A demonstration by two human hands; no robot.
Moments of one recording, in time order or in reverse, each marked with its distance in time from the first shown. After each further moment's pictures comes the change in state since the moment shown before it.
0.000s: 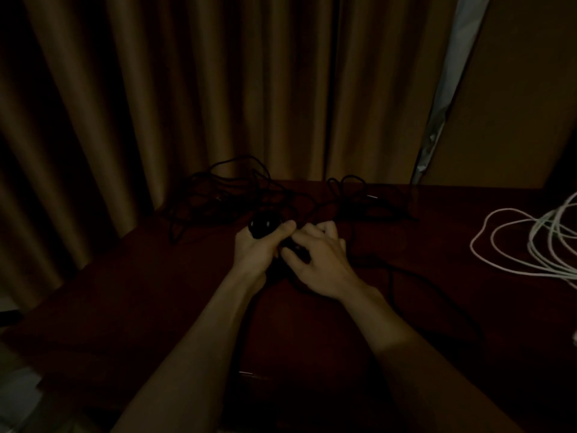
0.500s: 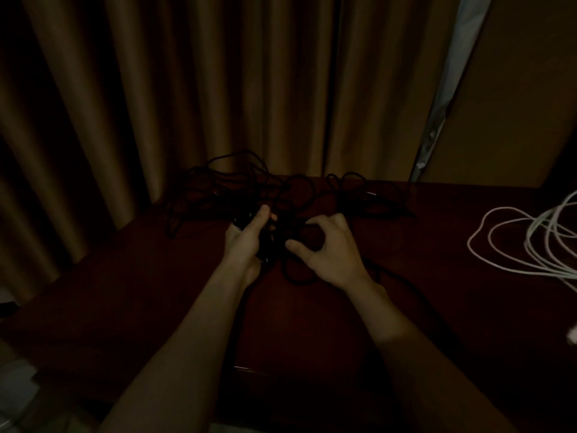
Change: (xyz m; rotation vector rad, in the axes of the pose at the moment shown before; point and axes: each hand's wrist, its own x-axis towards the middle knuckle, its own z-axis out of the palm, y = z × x) left_hand 0.011 -0.001 -0.009 -0.186 0.042 -0.085; right_hand 0.005 0.021 -0.005 0.179 0.138 0.190
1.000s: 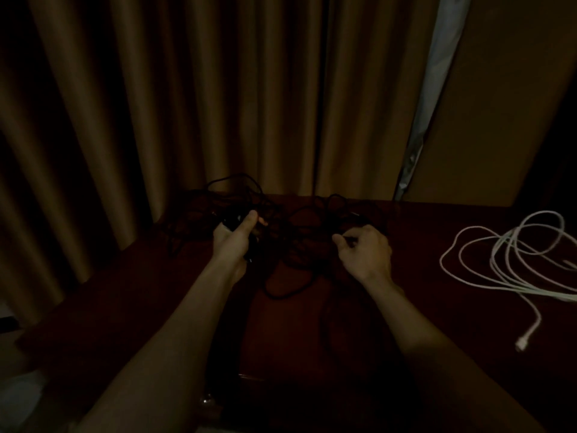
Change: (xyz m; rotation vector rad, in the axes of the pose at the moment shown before) left_hand -0.003 0.042 0.015 0.079 0.092 0.061; right_hand 0.006 0.005 -0.077 -0.212 0.177 0.217
